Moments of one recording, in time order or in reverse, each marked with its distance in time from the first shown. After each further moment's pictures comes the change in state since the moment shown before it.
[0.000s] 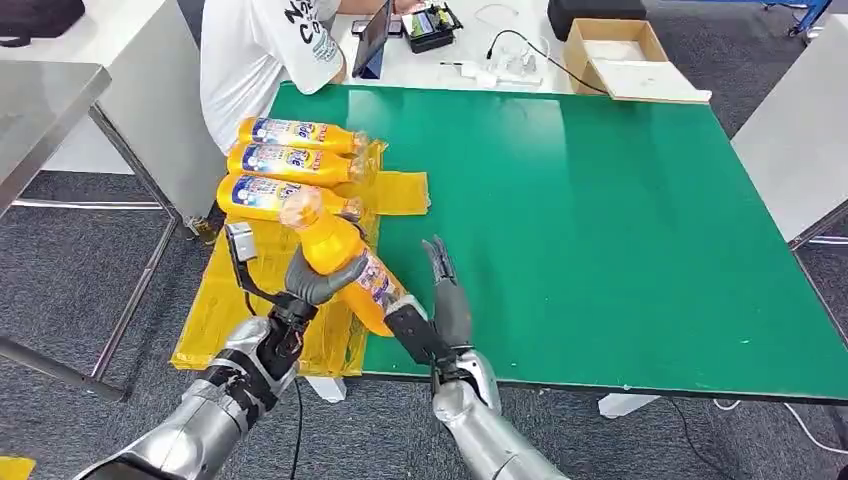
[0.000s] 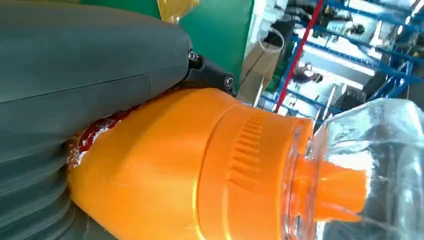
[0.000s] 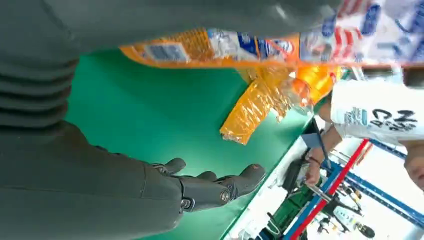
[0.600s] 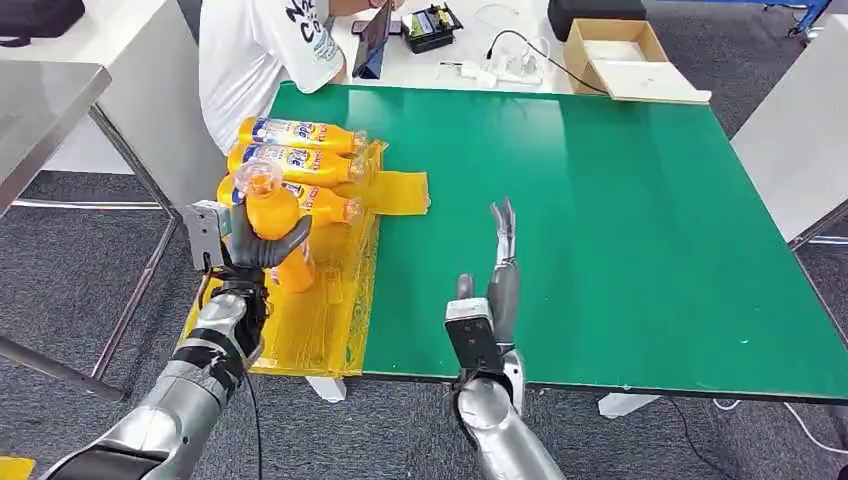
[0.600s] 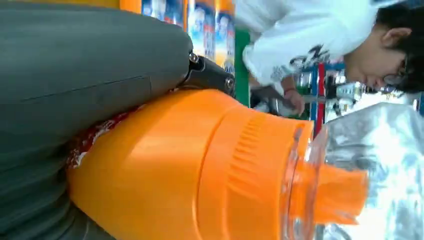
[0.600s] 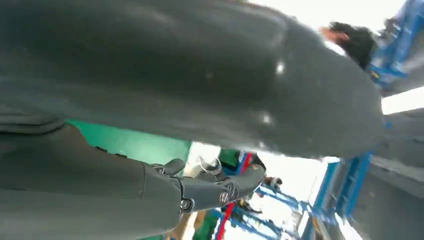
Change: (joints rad) left arm -0.052 0.039 0.172 -0.003 -0.516 0.688 -0.077; right arm 0.203 -0.069 -0.040 -0.592 -0.084 -0.087 -0.075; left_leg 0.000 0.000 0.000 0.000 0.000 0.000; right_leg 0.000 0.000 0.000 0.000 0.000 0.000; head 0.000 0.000
